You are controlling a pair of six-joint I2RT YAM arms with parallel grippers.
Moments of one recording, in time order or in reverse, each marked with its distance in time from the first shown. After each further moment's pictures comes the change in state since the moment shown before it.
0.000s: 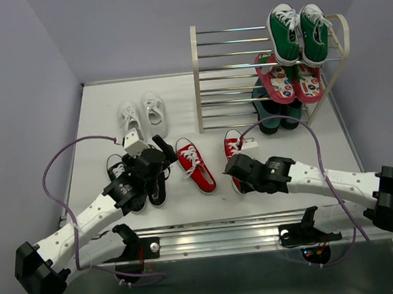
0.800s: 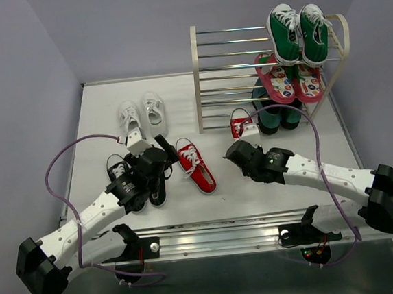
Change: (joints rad) left arm 0.000 0.035 -0.004 0.022 0.012 0.002; right arm -0.104 0.009 0.013 0.076 0.190 -0.200
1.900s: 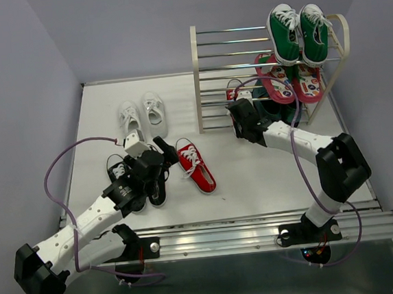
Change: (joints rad) left arm 0.002 -0.050 -0.029 0.019 0.037 -0.001; right arm -0.393 0.362 0.198 0.434 -0.180 -0.379
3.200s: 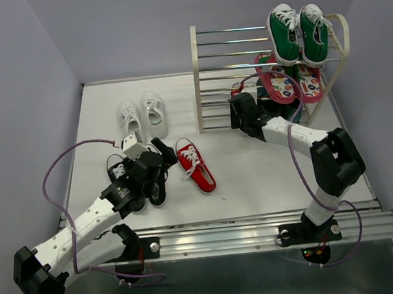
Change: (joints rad) left arm 0.000 -0.016 -0.002 -0.036 -0.001 -0.035; right arm -0.065 0.082 0.046 0.111 0.062 0.039
